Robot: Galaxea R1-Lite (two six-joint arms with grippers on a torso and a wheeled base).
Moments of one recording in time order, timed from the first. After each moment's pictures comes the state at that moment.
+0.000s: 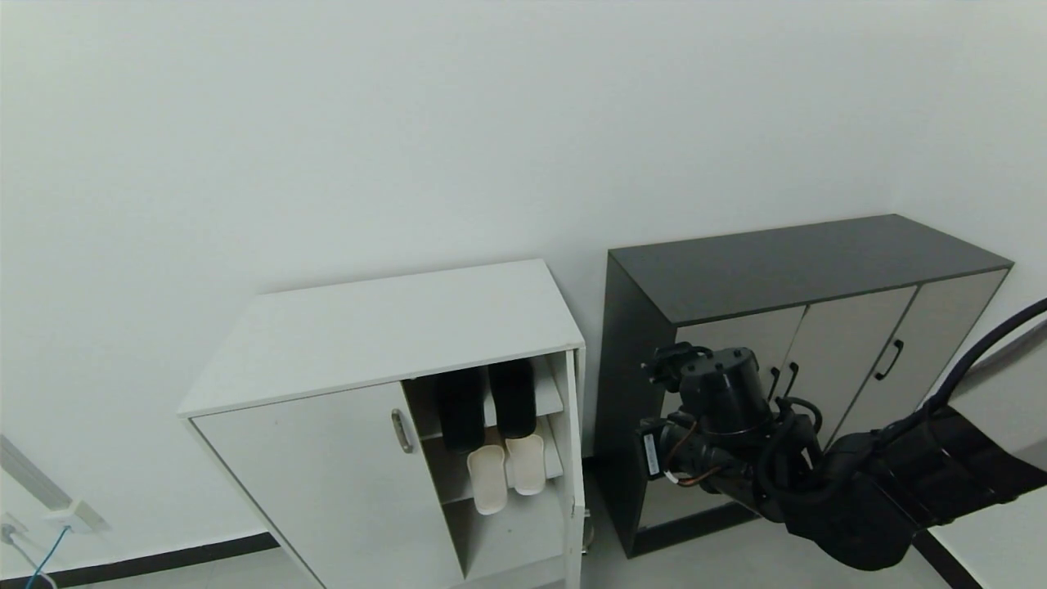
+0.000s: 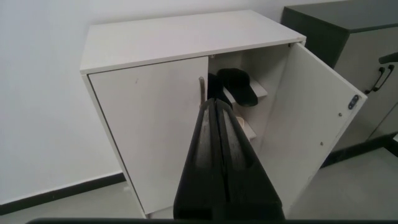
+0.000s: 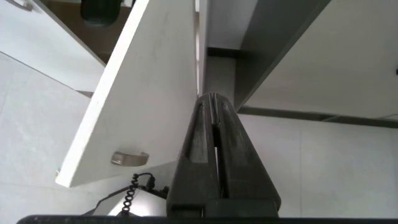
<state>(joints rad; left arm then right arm) 0.00 0.00 0.00 0.00 -0.02 0.01 0.71 1.99 -0.86 -0.62 -0.30 0.17</state>
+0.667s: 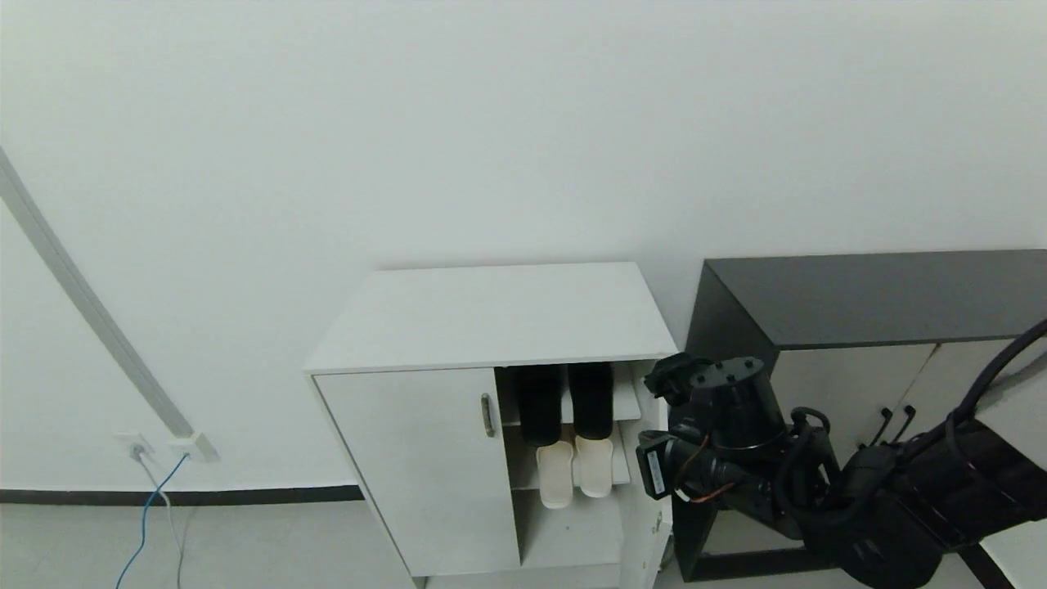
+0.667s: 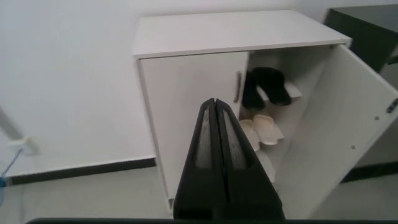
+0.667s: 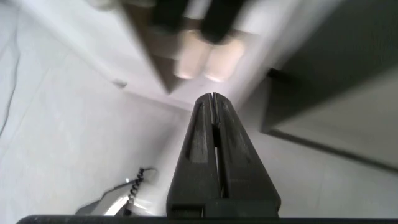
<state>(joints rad) 0.00 0.00 0.00 0.00 -0.02 0.01 0.72 1.95 -0.79 -0.64 -0.24 0.13</state>
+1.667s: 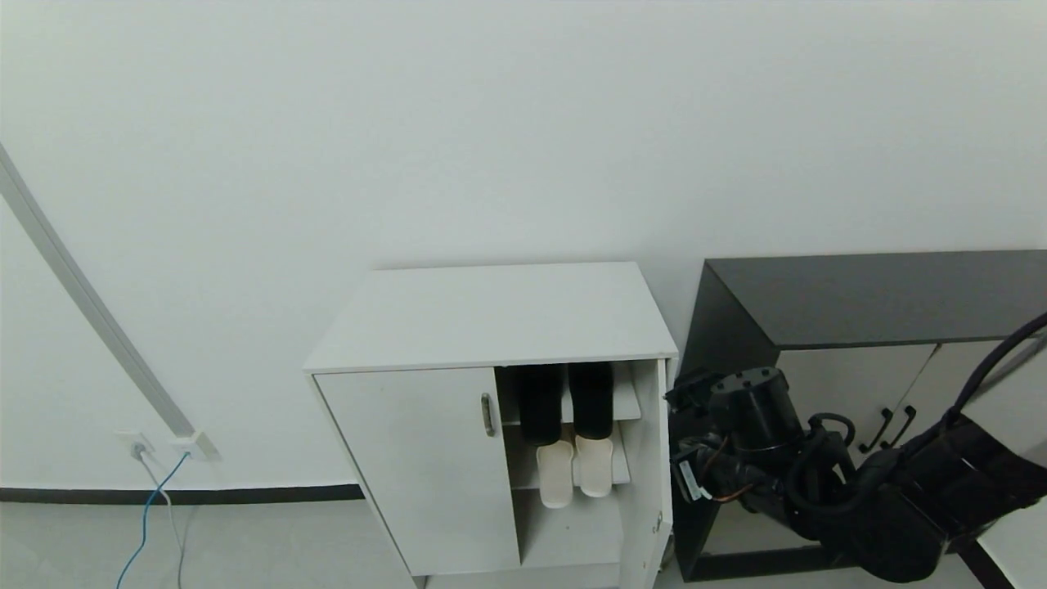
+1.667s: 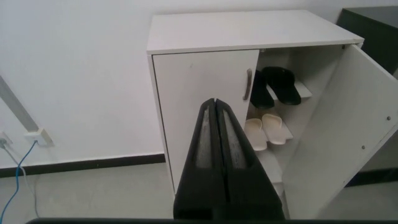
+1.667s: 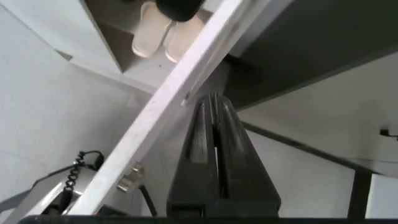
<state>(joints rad) 0.00 0.00 0.00 0.00 -0.02 0.01 0.64 1.98 -0.74 -0.63 -0.33 -0.01</state>
